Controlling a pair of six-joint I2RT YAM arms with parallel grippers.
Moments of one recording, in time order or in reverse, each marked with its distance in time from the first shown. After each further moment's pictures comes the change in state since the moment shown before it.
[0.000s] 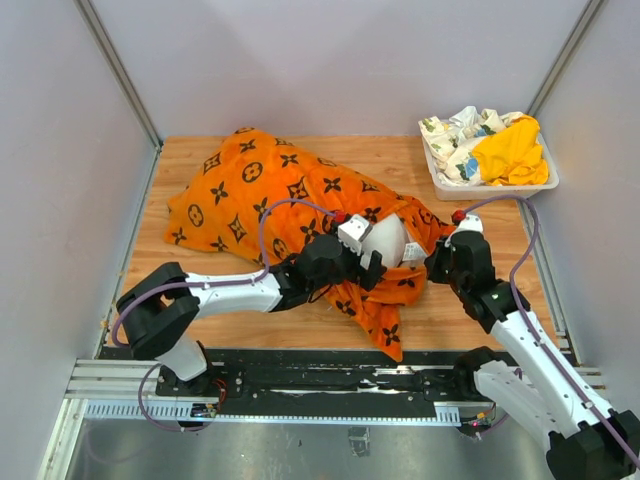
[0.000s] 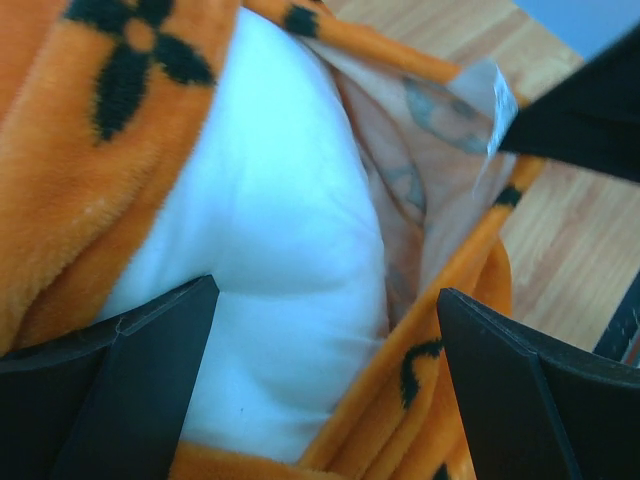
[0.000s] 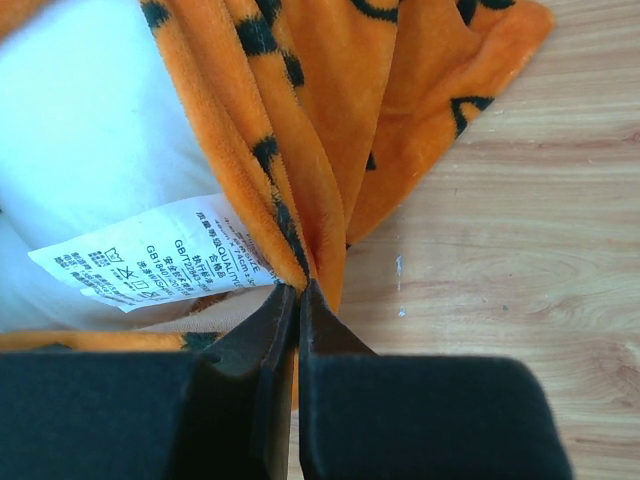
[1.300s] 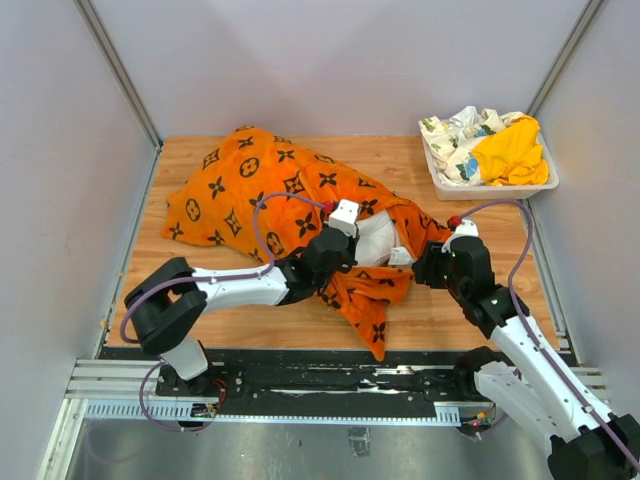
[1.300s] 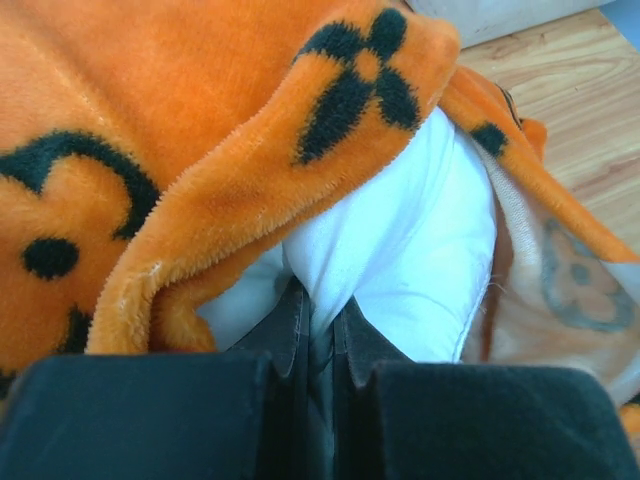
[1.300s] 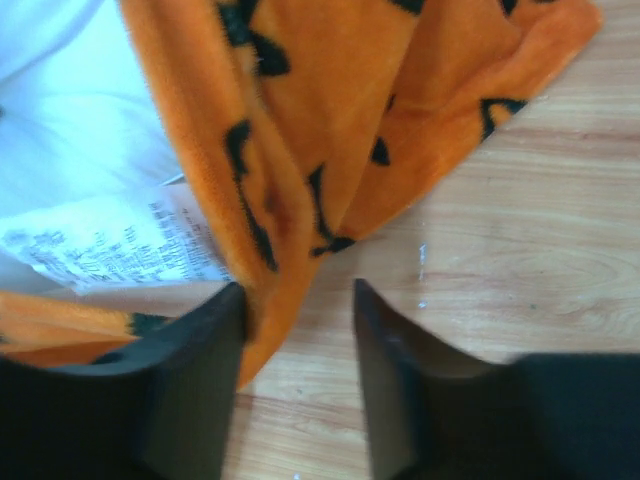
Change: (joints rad) left arm 0.001 0.094 0.086 0.000 -0.383 -0.069; right arm 0.007 -0.041 -0.054 0.019 -0.068 -0.009
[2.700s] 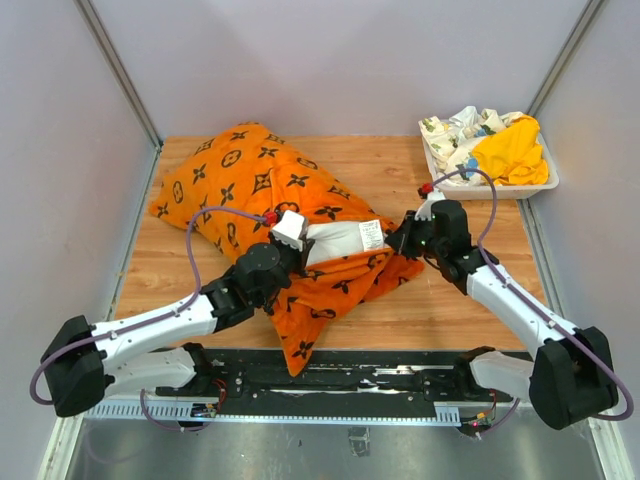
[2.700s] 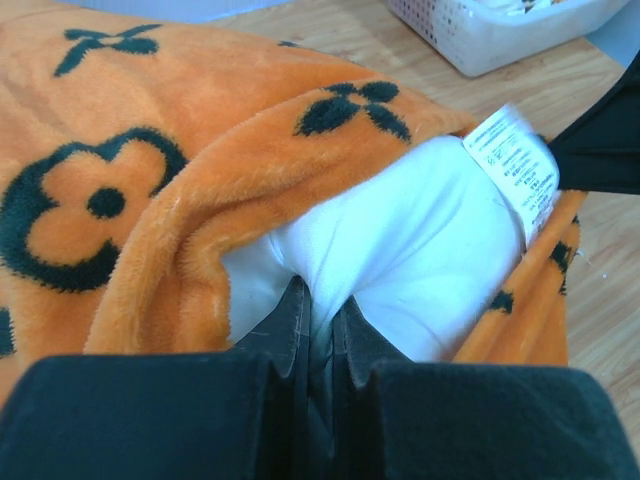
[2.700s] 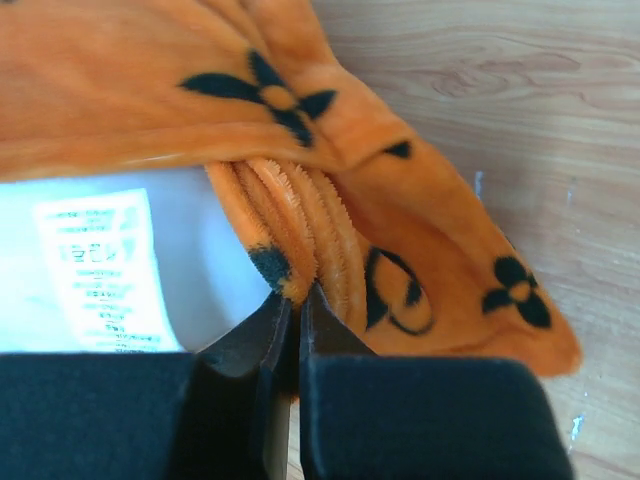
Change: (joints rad) left arm 0.059 -0.594 -0.313 -0.145 0.060 0.173; right arm 0.011 0.433 0.165 0.331 -0.306 0.005
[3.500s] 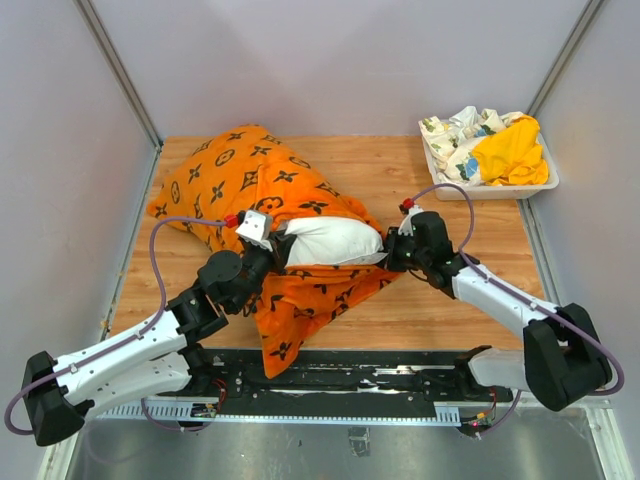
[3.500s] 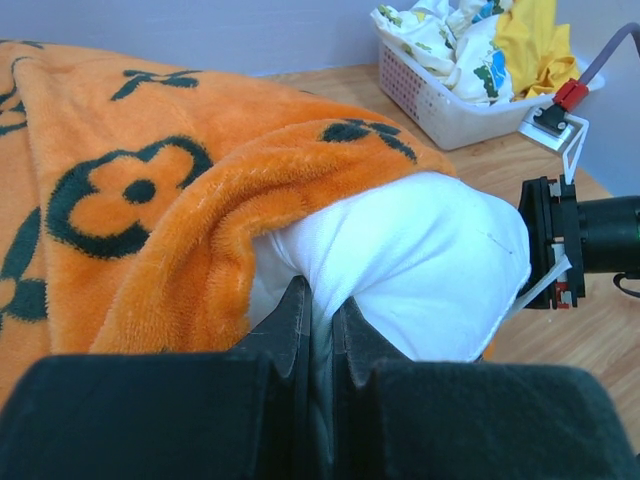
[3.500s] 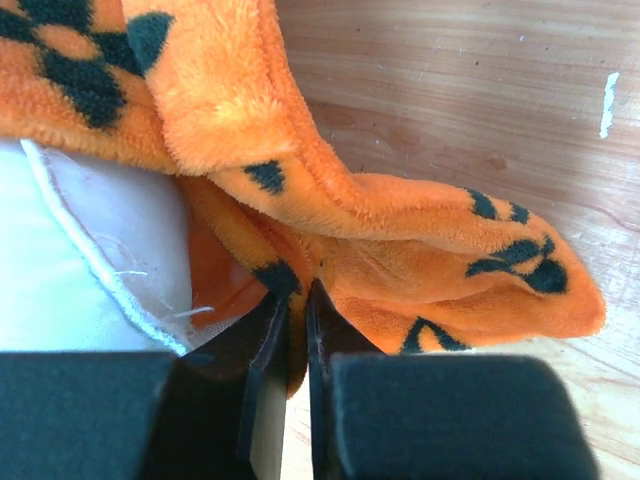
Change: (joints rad) left arm 0.028 -0.279 -0.030 -0.089 0.001 -0.052; right arm 0.067 0.105 -0.078 0.066 -0.058 0.129
